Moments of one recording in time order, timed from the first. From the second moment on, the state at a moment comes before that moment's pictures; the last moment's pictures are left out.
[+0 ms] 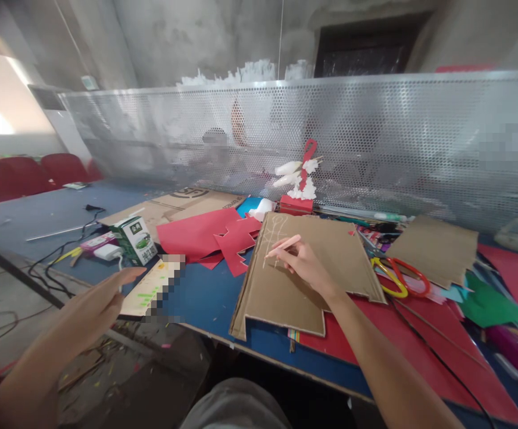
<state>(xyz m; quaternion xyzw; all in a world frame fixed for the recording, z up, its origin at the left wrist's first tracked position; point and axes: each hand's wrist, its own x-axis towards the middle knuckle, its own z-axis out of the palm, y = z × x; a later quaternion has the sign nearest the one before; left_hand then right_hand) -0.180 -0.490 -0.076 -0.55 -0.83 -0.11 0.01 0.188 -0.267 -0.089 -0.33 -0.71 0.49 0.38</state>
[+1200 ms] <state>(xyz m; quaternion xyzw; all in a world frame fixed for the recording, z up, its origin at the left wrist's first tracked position) -0.187 -0.489 -0.079 -0.55 -0.83 -0.11 0.01 0.188 -0.266 -0.091 -0.34 -0.70 0.50 0.38</state>
